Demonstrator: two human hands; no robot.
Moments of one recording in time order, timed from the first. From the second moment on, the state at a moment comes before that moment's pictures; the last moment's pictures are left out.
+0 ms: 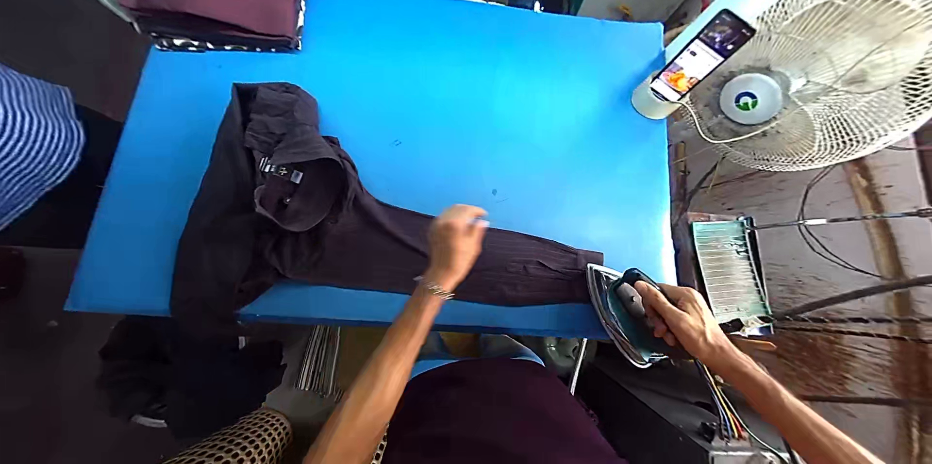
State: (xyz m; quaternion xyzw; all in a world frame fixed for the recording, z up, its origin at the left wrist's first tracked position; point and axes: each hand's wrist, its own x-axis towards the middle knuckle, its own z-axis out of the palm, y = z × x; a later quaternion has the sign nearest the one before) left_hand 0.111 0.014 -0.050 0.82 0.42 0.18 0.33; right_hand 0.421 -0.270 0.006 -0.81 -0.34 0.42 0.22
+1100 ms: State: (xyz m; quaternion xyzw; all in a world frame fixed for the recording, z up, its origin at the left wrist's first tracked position) left_hand 0.309 -0.008 -0.088 0.90 0.08 -0.10 0.42; right_hand 0.412 -0.241 -0.002 -0.78 -0.56 0.26 0.06
